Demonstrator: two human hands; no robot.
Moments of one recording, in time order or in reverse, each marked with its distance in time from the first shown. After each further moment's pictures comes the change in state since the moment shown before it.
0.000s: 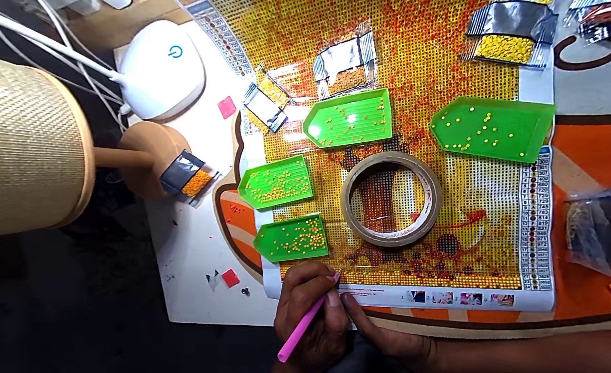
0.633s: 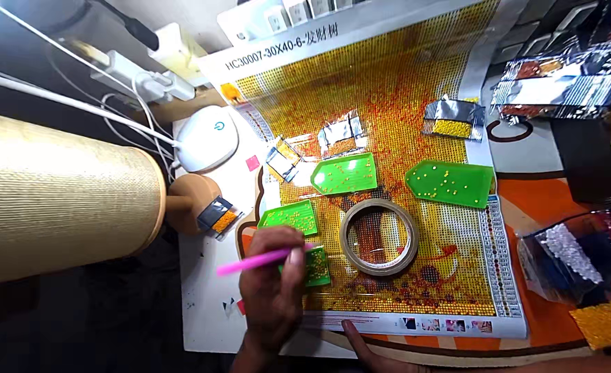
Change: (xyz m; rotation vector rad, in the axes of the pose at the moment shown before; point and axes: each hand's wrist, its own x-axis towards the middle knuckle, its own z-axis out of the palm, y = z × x) left_hand 0.128 0.010 -0.026 -0.114 -0.081 0.002; right_hand -0.041 0.045 0.001 -0.068 0.172 0.235
